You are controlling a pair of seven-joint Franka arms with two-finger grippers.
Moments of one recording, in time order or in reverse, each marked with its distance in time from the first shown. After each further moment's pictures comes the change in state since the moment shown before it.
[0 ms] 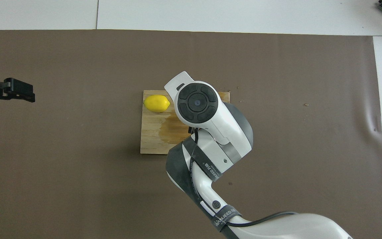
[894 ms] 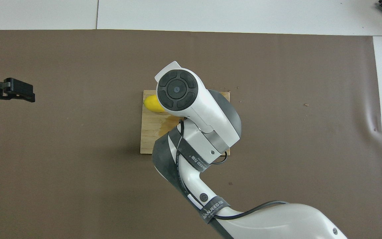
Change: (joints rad) left arm 0.000 0.000 0.000 0.000 0.000 0.000 0.000; right arm 0.013 0.099 -0.001 0.199 -0.046 -0.139 0.015
